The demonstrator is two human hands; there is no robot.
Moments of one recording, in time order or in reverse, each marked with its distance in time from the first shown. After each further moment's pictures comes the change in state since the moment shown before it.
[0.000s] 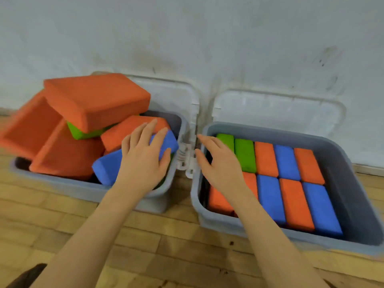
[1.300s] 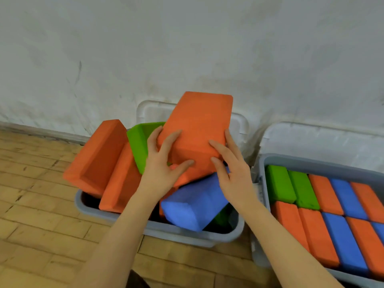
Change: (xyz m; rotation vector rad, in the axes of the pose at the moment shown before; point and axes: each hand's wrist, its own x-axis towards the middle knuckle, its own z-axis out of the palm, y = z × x) left_hand 0.045 -0.204 -0.020 -0.724 0.104 -0.139; right_hand 0.096 -0.147 0.106 0.320 0.188 -0.143
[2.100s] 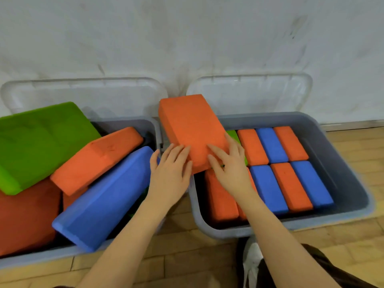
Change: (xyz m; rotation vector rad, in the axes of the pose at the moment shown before) left_hand -0.038 0.062 0.241 0.391 -0.388 0.181; right_hand -0.085 0.180 -0.143 -0.470 0.044 0.396
